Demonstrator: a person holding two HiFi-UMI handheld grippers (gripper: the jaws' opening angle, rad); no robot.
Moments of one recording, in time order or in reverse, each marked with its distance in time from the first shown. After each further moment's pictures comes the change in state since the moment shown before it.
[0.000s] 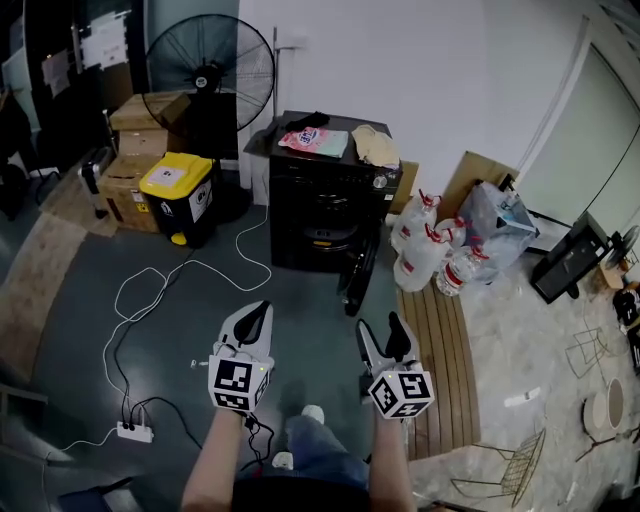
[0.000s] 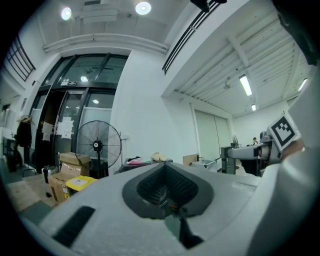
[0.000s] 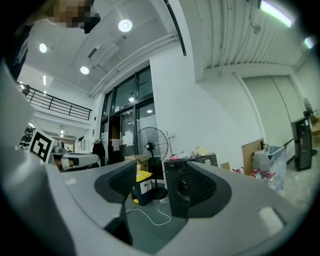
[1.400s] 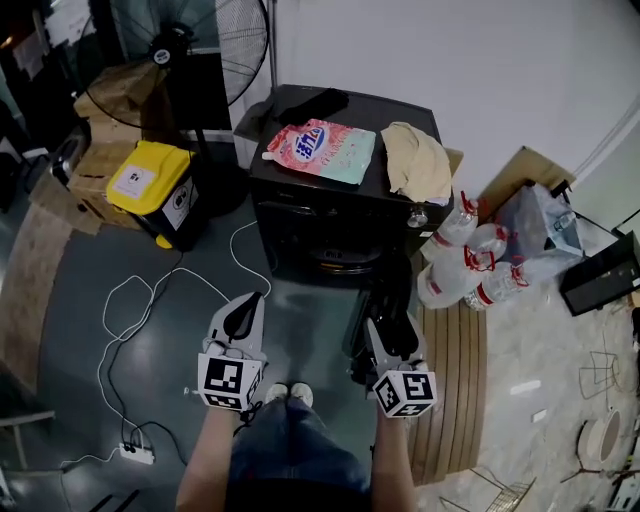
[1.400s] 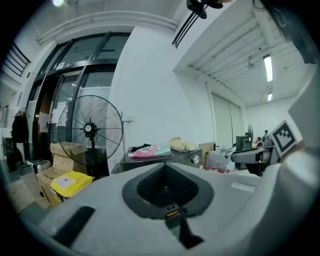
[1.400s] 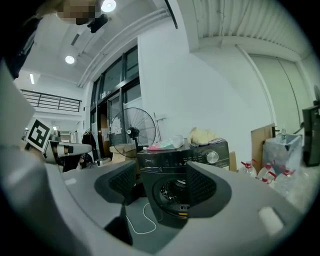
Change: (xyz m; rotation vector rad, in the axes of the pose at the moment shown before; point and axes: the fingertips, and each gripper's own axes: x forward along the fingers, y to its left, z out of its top) left arm 0.398 0.181 -0.071 -0.028 0.161 0.065; right arm 0.398 -0.211 -0.073 0.045 0.159 -0.018
